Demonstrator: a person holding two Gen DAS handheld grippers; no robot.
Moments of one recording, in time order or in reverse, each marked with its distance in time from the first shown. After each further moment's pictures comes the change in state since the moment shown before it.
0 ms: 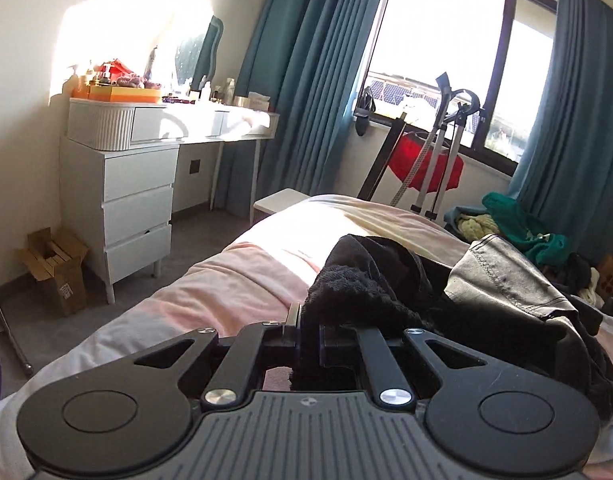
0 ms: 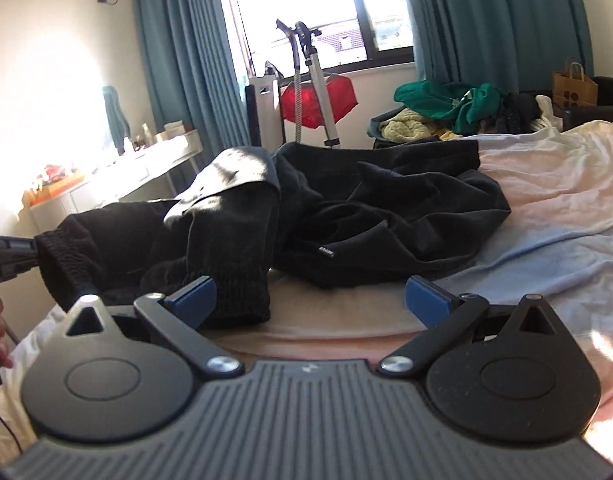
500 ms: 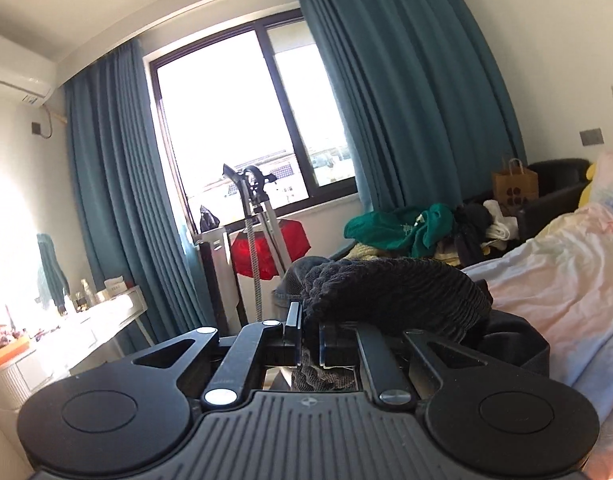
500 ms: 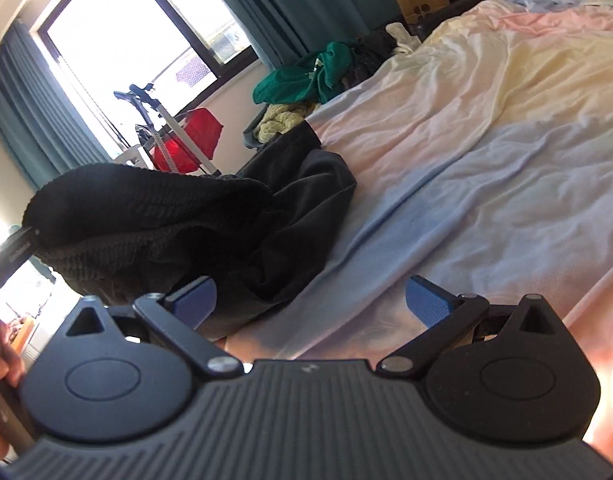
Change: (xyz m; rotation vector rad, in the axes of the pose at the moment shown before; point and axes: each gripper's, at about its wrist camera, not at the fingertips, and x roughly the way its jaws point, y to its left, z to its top) left arm -0.019 -0.306 -0.012 0.610 -0.306 -0.190; right arm -0.028 -0.150 0.003 0.538 -0.093 -0.170
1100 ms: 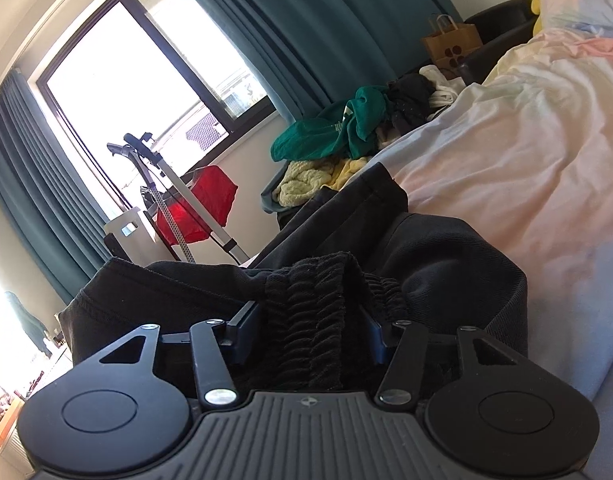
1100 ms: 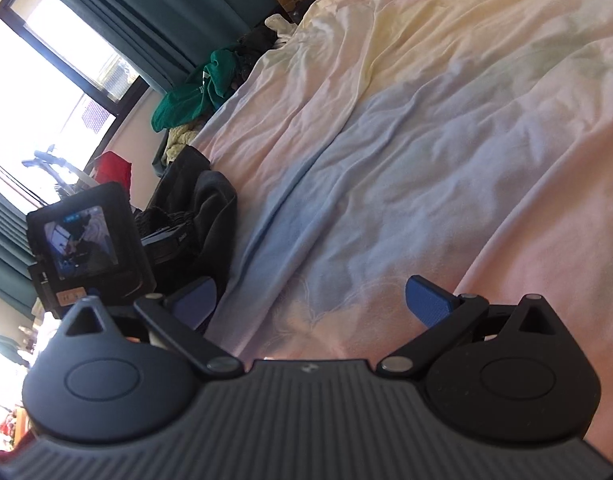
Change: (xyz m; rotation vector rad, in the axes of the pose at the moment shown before) left arm 0.209 -0.279 -0.052 0.431 0.227 -0.038; right arm 0.002 -0.070 0.006 0.328 0.036 -0.253
